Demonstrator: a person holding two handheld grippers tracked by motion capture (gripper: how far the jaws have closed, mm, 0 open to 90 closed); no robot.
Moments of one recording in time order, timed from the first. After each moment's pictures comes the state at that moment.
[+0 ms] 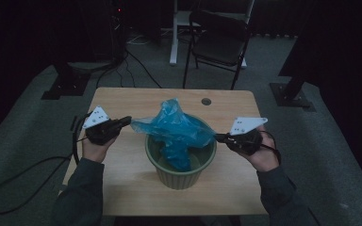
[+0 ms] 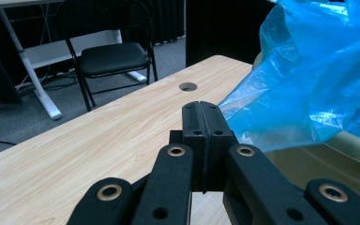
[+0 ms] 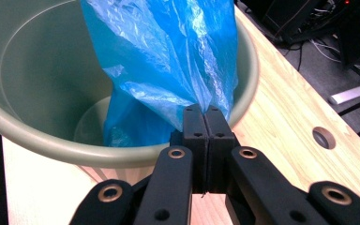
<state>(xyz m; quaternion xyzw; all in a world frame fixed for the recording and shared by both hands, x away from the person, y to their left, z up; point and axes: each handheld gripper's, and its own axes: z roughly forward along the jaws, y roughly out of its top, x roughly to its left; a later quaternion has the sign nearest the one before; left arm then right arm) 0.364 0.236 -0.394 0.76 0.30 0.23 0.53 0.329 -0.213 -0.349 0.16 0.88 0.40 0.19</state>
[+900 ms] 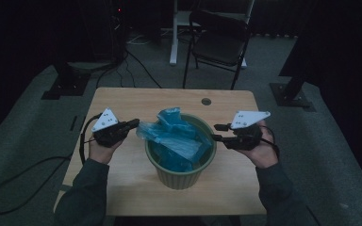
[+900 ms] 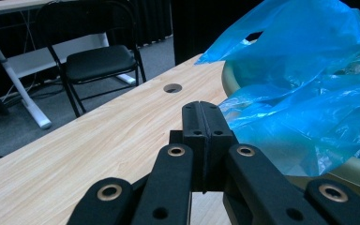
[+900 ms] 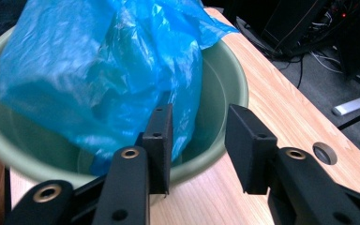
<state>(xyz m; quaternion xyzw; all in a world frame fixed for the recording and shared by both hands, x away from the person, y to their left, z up) 0.359 0.214 -0.394 0.77 0.26 0.23 0.53 0.337 -0.209 -0.336 0.17 0.87 0.43 0.18</state>
